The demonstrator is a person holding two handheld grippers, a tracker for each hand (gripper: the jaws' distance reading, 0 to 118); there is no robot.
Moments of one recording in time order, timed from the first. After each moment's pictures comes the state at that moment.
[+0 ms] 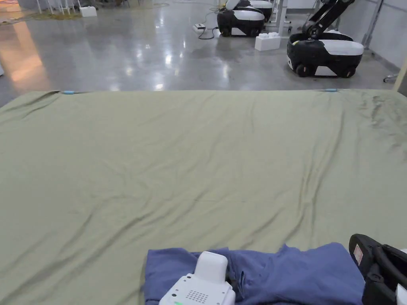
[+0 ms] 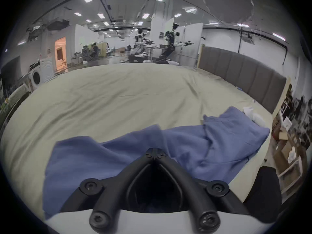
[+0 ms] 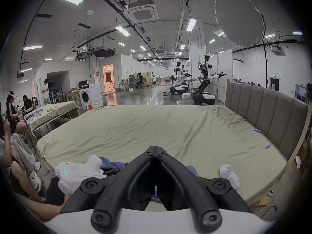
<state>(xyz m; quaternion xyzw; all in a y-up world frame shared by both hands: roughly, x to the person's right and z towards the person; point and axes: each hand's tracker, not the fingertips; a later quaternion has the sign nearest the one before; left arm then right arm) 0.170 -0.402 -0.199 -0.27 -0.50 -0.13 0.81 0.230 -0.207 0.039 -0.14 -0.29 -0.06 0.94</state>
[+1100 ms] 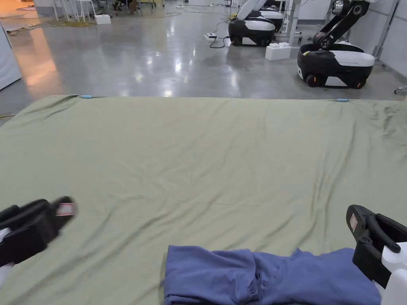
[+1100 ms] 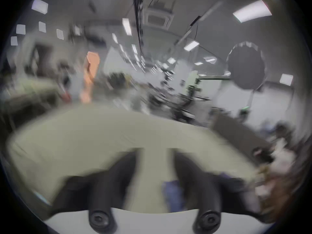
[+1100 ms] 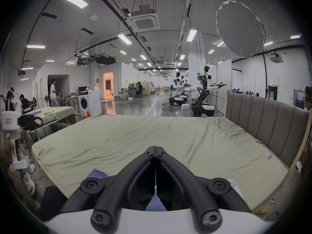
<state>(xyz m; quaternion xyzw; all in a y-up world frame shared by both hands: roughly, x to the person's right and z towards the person) -0.099 -0.199 -0.360 -0.22 -0.49 0.13 0.83 0.235 -0.208 0.010 -0.10 -0.30 -0.03 0.95</state>
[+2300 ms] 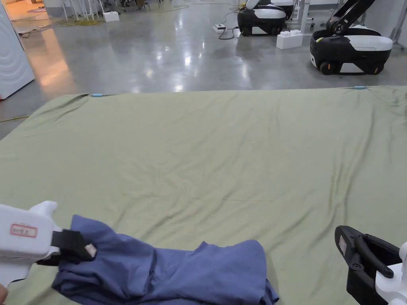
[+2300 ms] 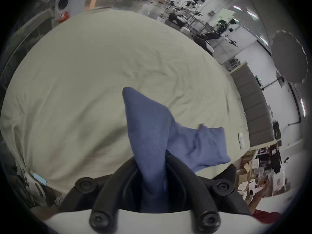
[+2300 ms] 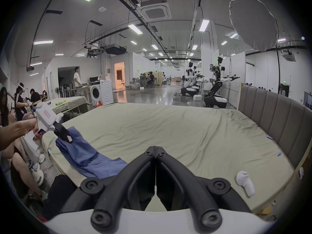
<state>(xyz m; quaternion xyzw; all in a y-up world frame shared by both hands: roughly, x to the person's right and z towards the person) -0.043 -0.261 -0.456 -0.55 -0.40 -0.02 0.73 0.210 -0.220 -0.007 -0.15 -0.24 -0.04 0.96</state>
